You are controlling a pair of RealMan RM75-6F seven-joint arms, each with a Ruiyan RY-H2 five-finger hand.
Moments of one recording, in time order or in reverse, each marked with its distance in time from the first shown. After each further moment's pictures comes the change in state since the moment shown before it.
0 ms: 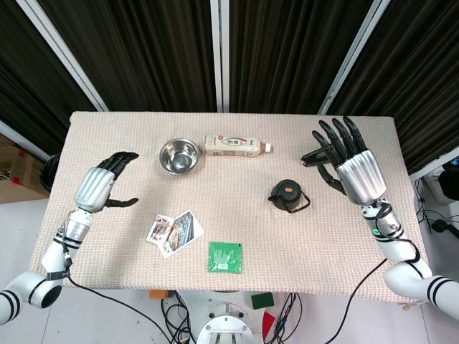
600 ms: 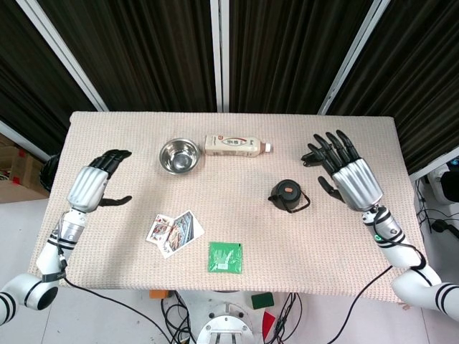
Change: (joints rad) left arm 0.010 0.020 0.010 -0.007 -0.025 0.051 0.067; right arm -0.016 0.051 -0.087 -0.042 -0.001 -0.096 0.003
